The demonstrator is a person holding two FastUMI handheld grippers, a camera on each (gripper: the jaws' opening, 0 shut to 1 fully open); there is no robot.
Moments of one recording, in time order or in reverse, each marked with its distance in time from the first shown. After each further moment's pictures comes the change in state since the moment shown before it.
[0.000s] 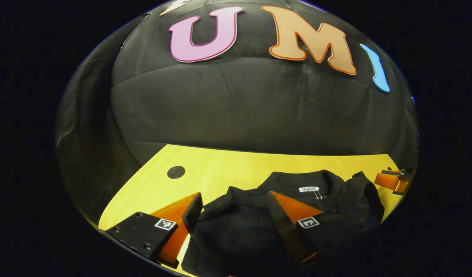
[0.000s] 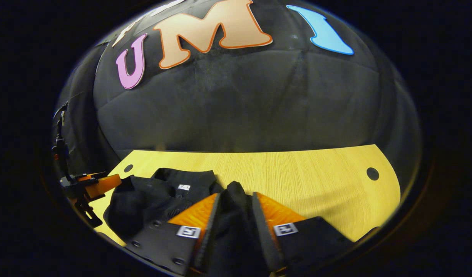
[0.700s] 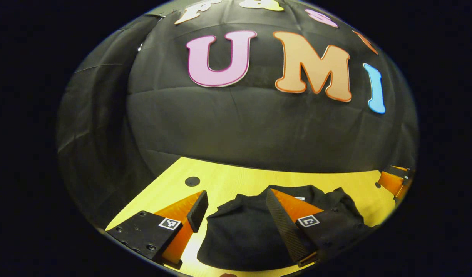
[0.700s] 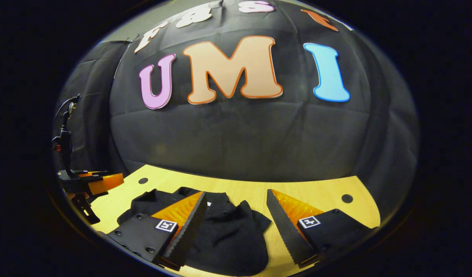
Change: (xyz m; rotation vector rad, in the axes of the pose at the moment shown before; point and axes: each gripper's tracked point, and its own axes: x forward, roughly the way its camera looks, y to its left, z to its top) left arm -0.109 0.019 0.052 -0.091 -0.124 -0.001; right arm -0.138 0.039 0.047 -0.107 -0.256 -0.037
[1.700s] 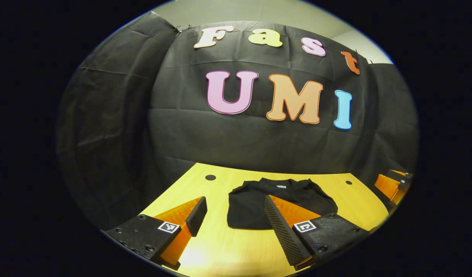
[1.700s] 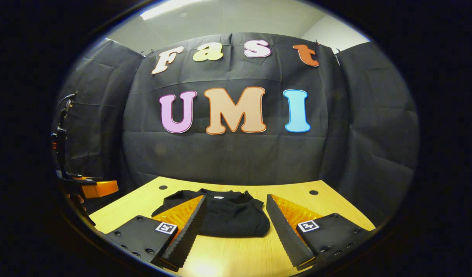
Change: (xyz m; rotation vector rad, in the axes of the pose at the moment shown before) left arm -0.219 0.062 -0.030 -0.034 -0.125 -0.098; right arm -0.238 0.074 -0.048 0.035 -0.185 -0.134
